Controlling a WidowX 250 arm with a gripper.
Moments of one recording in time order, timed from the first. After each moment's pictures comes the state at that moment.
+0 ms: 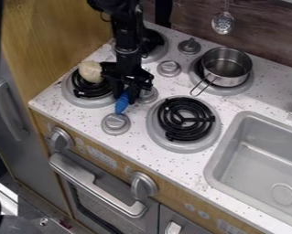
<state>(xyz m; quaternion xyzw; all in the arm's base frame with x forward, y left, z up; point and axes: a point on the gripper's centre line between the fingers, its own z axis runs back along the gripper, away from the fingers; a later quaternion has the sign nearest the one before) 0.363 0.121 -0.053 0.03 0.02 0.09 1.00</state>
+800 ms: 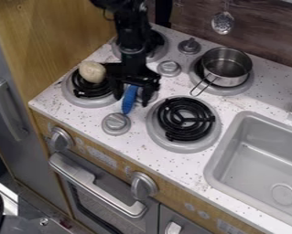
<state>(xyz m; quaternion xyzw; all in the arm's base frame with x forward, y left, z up) 0.346 0.075 -0.013 0.01 -0.03 0.10 0.99</state>
